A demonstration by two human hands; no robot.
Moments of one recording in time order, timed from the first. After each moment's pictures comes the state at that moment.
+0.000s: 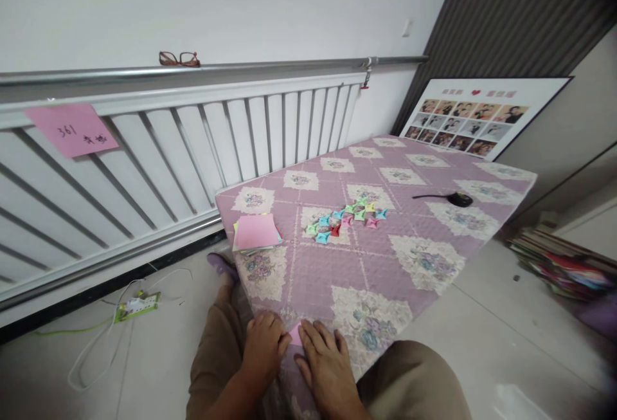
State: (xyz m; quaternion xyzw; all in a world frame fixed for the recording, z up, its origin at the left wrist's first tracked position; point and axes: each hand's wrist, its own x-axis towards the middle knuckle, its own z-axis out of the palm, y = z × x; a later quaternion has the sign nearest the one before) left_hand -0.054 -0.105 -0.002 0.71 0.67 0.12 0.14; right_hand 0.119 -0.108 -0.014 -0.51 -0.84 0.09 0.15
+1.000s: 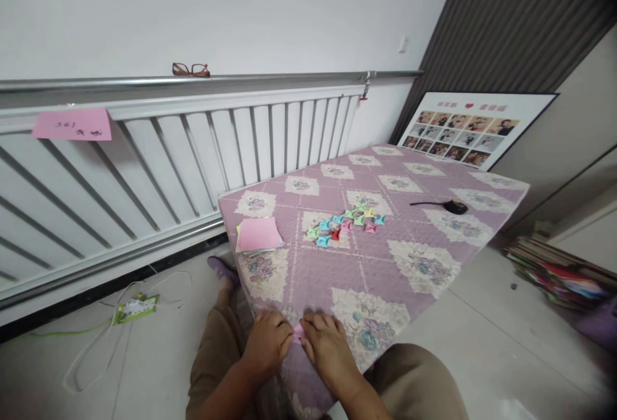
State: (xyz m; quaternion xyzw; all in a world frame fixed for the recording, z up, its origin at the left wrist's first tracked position) left_hand -0.064 -0.099 -0.001 0.80 0.57 0.12 0.15; right_hand 0.119 -0.083 0.016 -0.51 -0.84 0.14 0.11
